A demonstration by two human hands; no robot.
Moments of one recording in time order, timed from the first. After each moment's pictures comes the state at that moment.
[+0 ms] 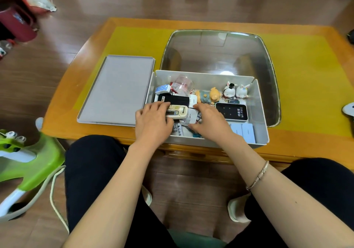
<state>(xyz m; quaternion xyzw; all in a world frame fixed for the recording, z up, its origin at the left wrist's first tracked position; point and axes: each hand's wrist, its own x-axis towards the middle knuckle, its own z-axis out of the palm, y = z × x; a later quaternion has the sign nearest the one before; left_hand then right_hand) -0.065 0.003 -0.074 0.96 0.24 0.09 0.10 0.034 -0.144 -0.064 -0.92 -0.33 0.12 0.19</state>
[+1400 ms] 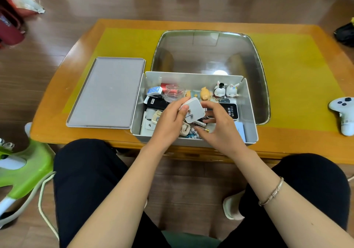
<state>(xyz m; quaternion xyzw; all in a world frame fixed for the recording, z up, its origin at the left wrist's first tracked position) -0.040 -0.045 -0.060 0.83 0.12 0.13 0.52 0.030 -0.199 -0.077 -0.80 -0.39 0.00 0.46</state>
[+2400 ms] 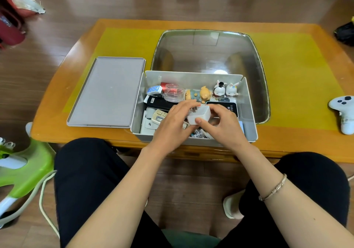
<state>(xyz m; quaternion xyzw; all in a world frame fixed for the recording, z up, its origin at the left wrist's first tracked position) -0.048 -0.049 -0.069 0.91 0.01 0.15 0.39 0.035 -0.203 -0.066 -0.82 -0.32 0.05 0.47</state>
